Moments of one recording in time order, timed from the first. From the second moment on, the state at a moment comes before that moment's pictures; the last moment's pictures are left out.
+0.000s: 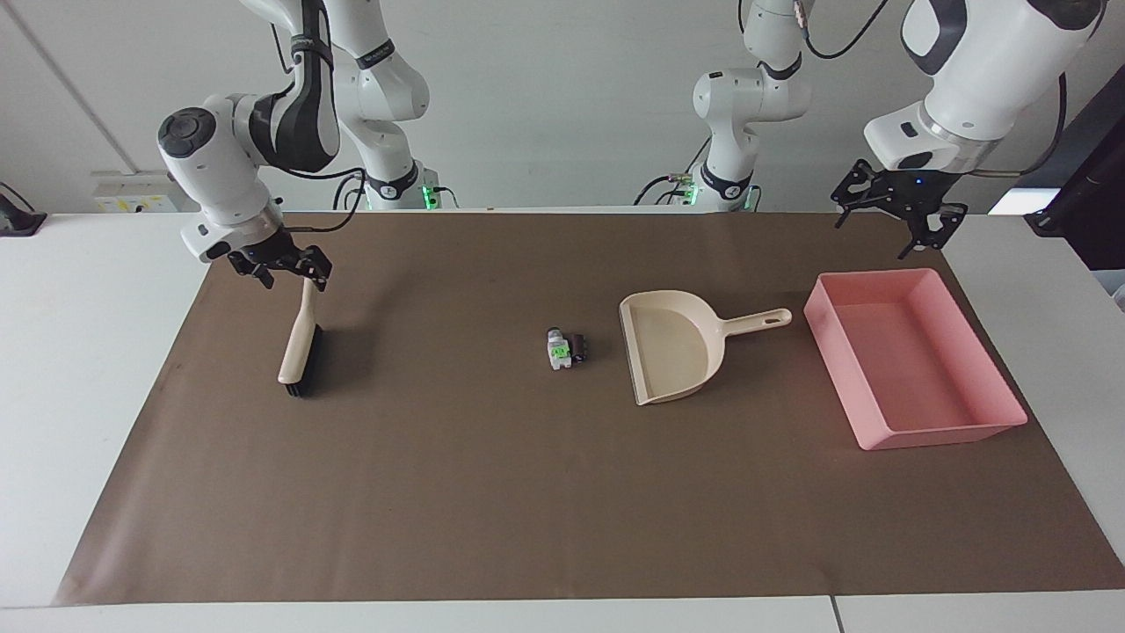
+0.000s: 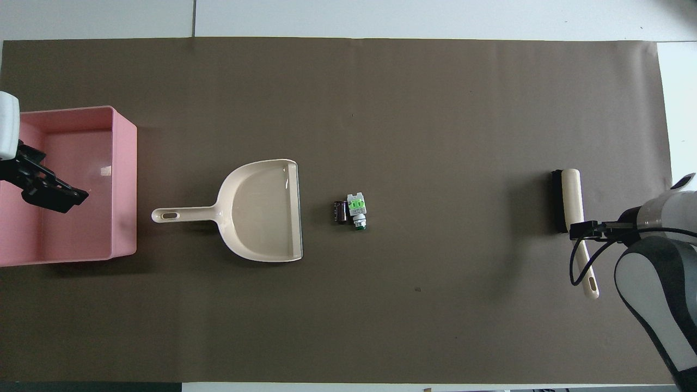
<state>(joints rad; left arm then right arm) -0.09 -0.03 -0.03 -1.63 0.01 1.52 0.76 -0.13 -0.21 -0.05 -2.40 0.00 2.11 -0.07</state>
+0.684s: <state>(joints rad) -0.34 -0.07 -0.04 -2.11 0.23 1.95 0.98 -0.19 -0.19 -0.05 -2.50 0.07 2.17 -0.21</state>
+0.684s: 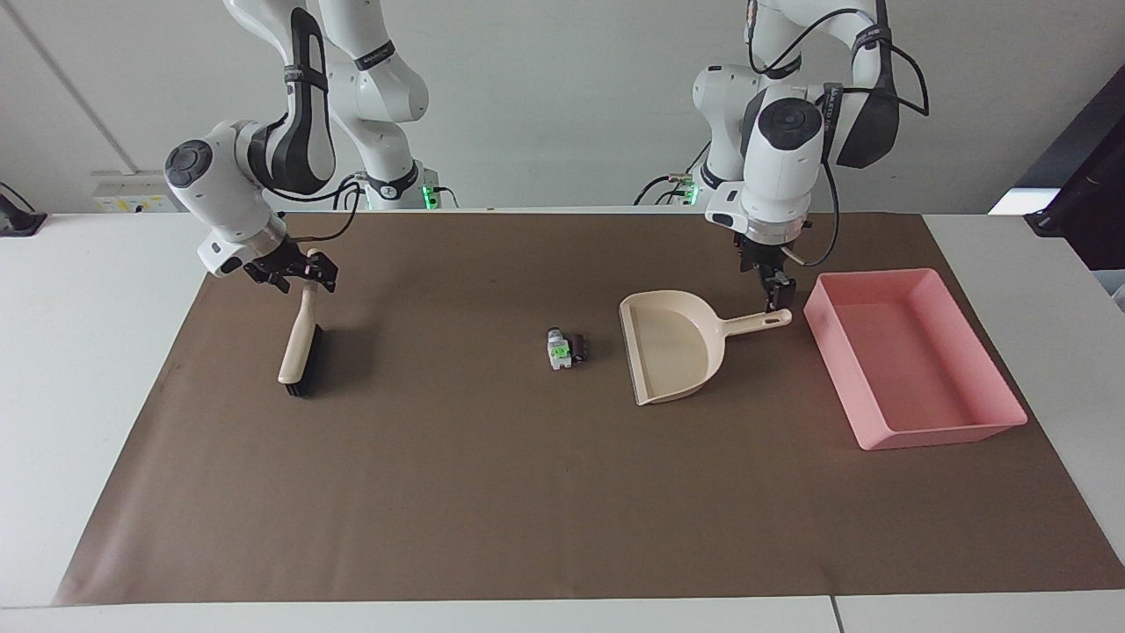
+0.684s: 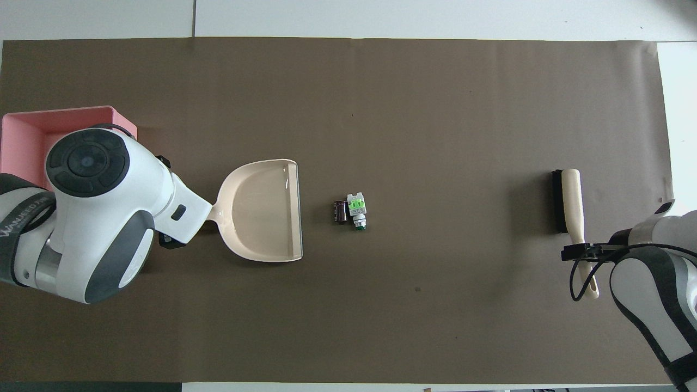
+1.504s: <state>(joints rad) -0.34 0.05 -0.04 -2.22 0.32 2.14 0.94 -0.19 -0.19 -0.05 -2.51 0.07 2.18 -0.28</state>
